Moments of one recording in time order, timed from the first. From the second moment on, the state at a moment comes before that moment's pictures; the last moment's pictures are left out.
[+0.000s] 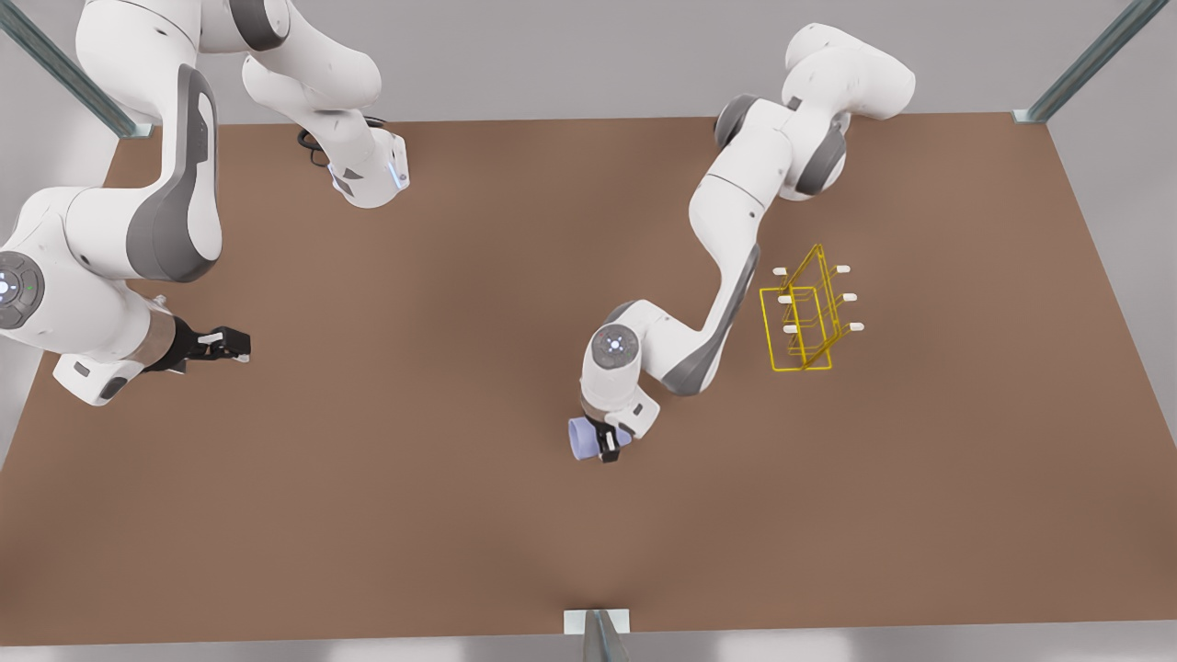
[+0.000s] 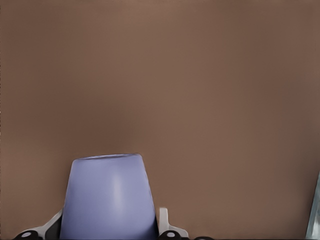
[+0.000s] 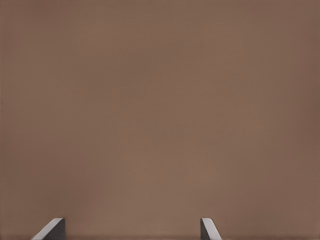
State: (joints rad) left arm -0.70 1.05 0.05 -0.94 0.06 2.15 -2.43; right arm -0.02 0.26 0.00 -1.40 -0.04 1.53 -0.20
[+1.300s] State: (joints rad) left arm -0.80 0.78 0.09 -1.55 0.99 1.06 -2.27; right arm -0.02 0.27 0.01 -1.41 -0.03 1.53 -0.20
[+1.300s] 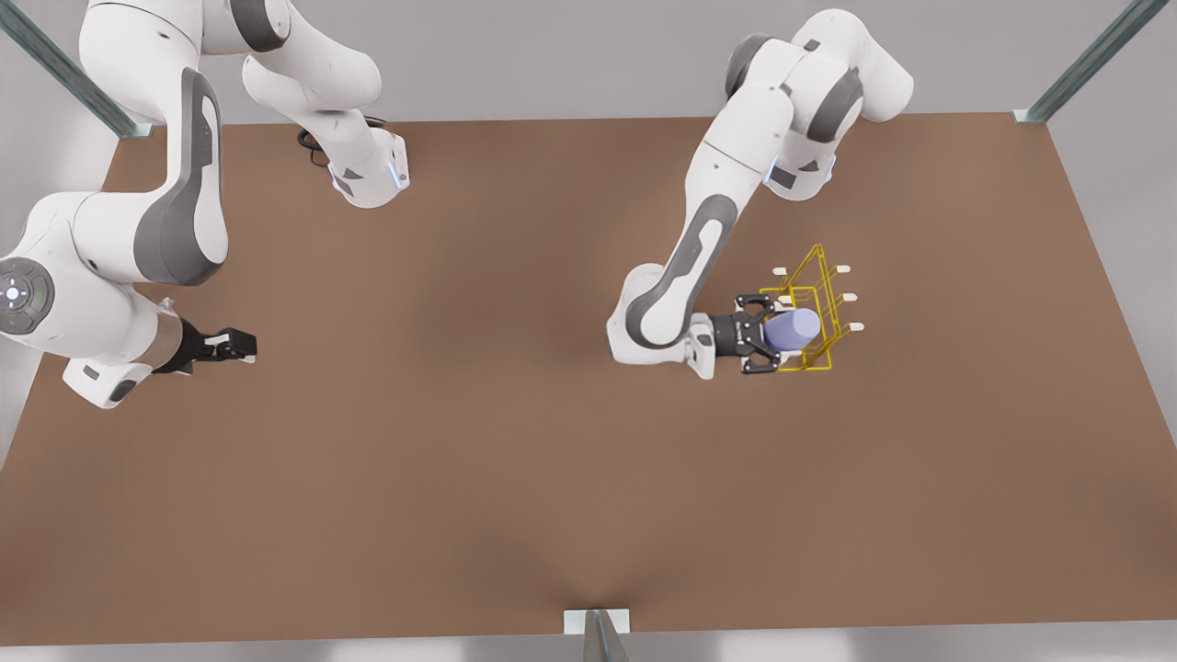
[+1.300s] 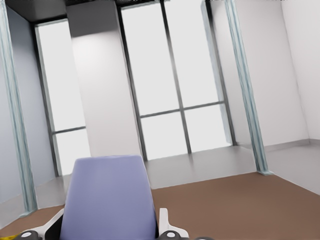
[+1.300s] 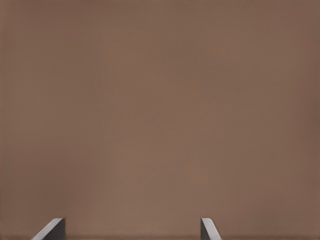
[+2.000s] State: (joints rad) left arm -0.78 0.67 0.06 -1.79 1.07 1.16 -2.39; right arm -0.02 0.27 0.01 -1.41 -0.03 1.53 -0.20
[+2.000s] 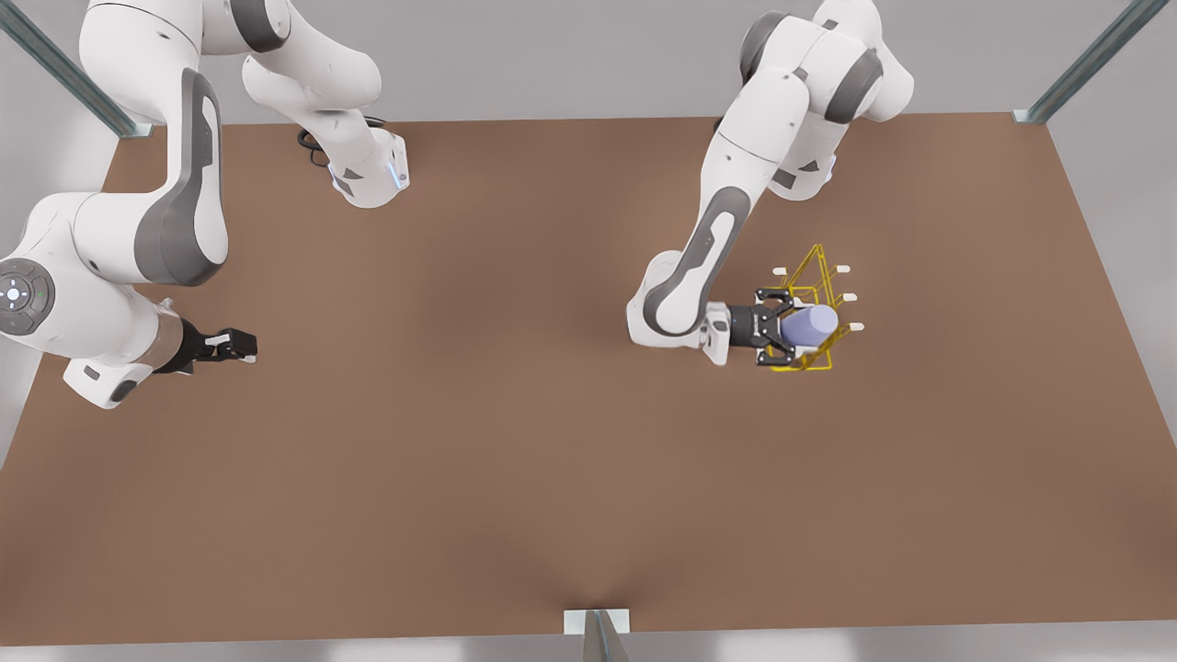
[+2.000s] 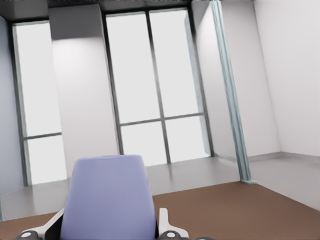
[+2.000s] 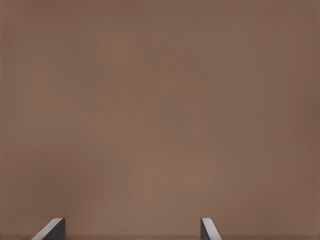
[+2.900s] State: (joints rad) left arm -0.71 0.61 -0.49 -1.13 0.76 1.18 -2.52; right arm -0.01 0.27 0.01 -1.42 -0.03 1.53 -0.20
